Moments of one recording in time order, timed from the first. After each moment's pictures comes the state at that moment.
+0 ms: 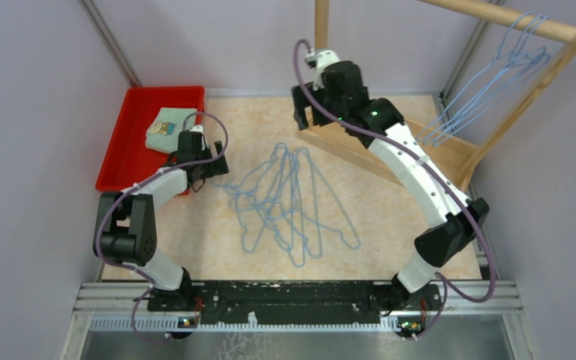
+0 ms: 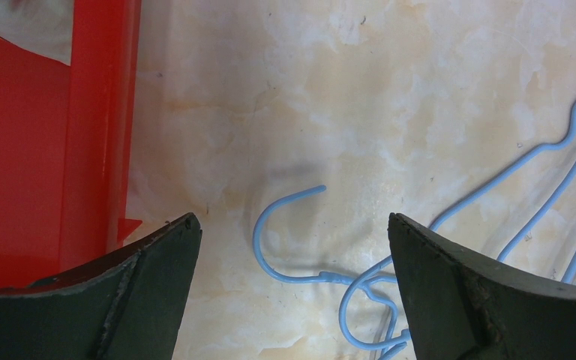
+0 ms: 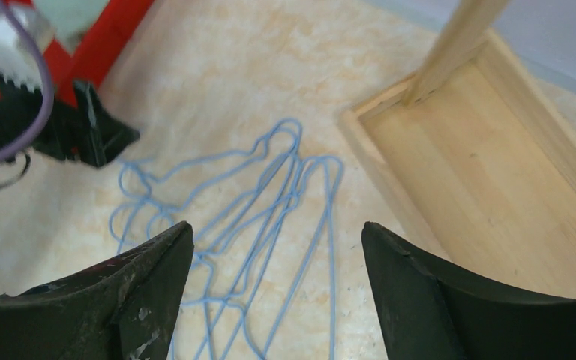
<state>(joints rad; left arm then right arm) -0.13 1.60 0.89 -0.06 -0.08 -0.29 0.64 1.65 1.87 -0.74 0.08 0.09</state>
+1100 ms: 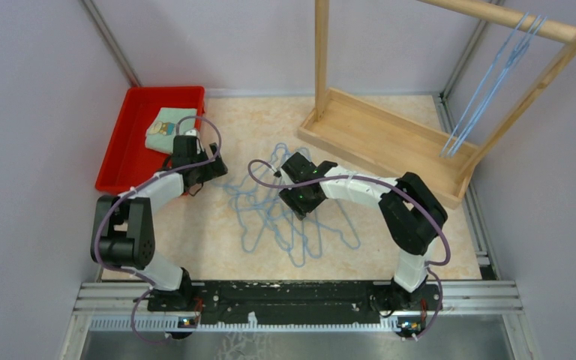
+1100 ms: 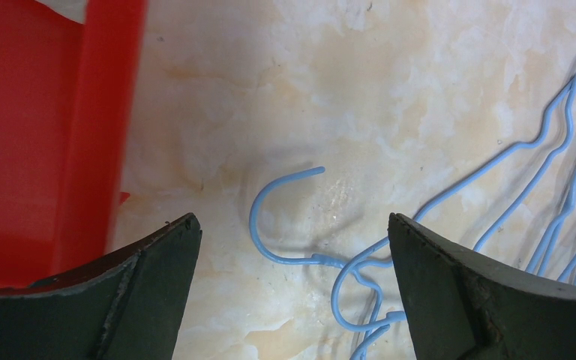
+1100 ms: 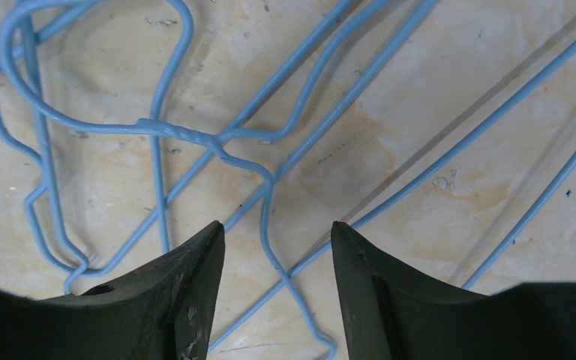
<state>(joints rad) -0.09 1.56 0.84 -0.04 -0.02 -0.37 0.82 1.79 1.21 -0.60 0.00 0.03</state>
